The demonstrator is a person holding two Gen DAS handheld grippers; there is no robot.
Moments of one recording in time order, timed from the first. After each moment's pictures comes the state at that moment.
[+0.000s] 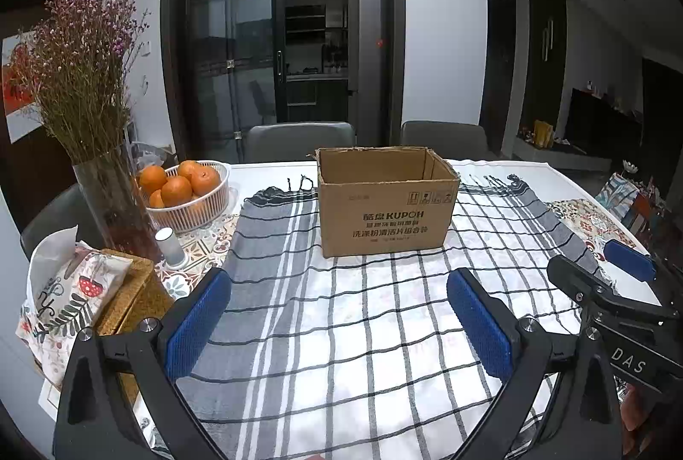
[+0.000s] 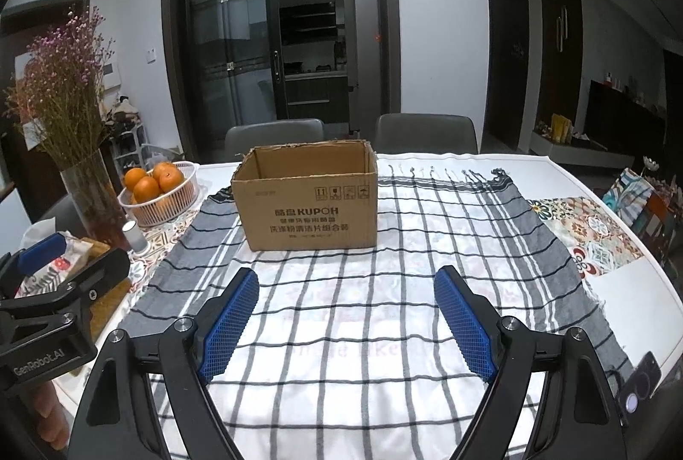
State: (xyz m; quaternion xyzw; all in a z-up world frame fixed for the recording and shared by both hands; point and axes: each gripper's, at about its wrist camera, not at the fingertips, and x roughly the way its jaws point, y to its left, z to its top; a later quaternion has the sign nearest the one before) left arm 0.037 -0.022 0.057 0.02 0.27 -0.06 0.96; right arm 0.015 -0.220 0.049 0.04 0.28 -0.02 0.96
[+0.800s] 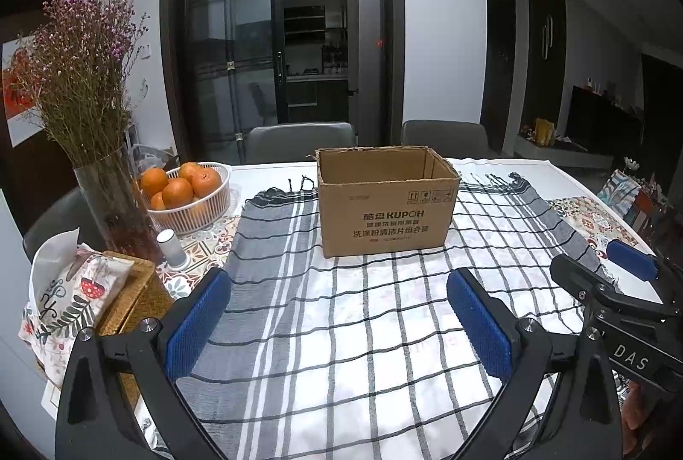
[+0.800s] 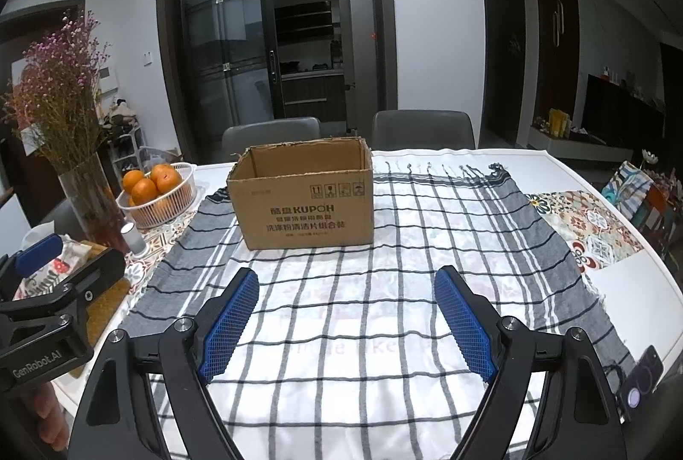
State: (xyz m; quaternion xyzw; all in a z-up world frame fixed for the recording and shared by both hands) left arm 0.037 -0.024 0.056 0.02 0.27 -0.06 0.96; right arm 0.015 -0.225 0.048 0.04 0.28 -0.02 0.96
